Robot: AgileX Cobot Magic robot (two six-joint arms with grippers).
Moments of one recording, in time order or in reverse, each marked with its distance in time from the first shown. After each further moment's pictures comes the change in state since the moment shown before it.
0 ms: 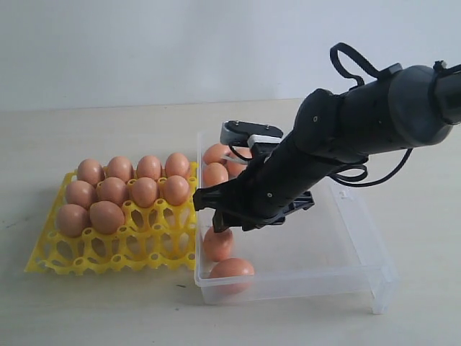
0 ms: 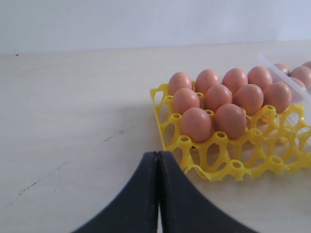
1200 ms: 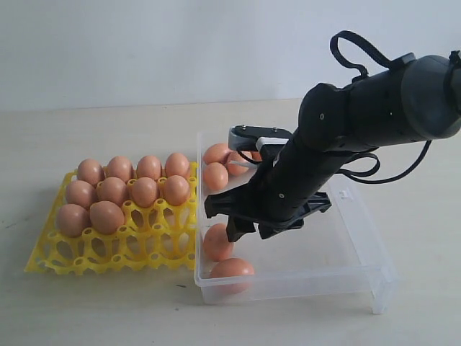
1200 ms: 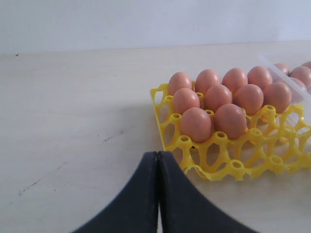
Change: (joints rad) left arm 0.000 0.000 0.000 0.000 0.000 0.000; right arm -0.002 -0.039 0.000 -0.193 0.111 0.178
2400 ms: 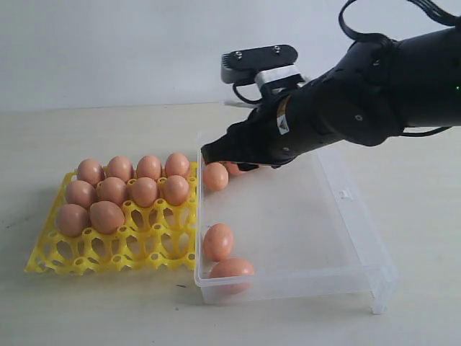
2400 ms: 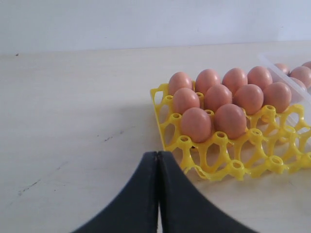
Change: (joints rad) left arm 0.000 0.000 0.000 0.000 0.000 0.000; right arm 0.070 -0.188 0.027 -0.707 -0.261 0.490
